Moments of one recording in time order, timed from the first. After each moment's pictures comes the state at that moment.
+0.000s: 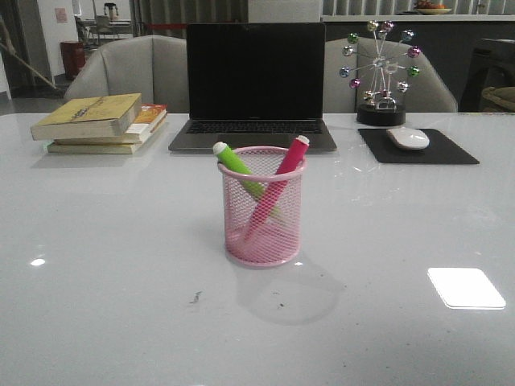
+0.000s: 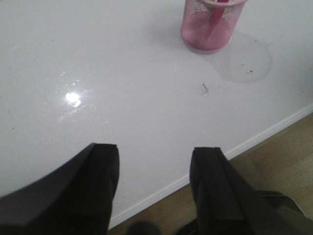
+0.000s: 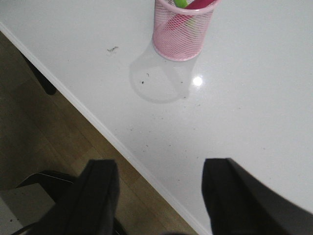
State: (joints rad) left arm -0.59 0.78 -0.66 0.11 0.76 -0.06; right arm 0.56 0.69 -0.57 0.15 0.67 -0.22
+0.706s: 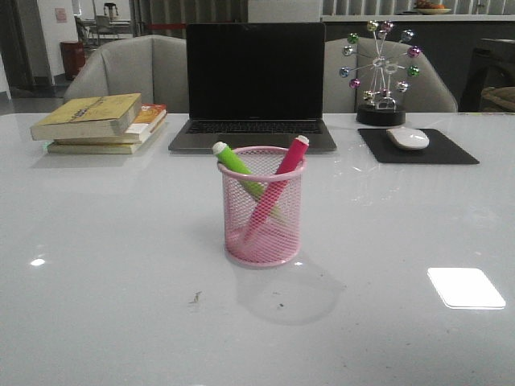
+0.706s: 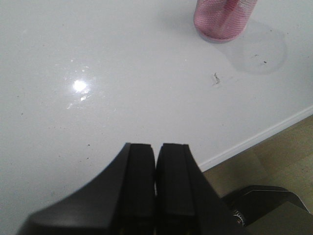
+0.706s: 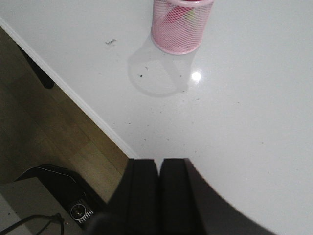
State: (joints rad) left arm -0.59 0.78 -0.66 0.14 0.77 -0.11; right arm 0.56 0.69 -0.57 0.14 0.69 -0.22
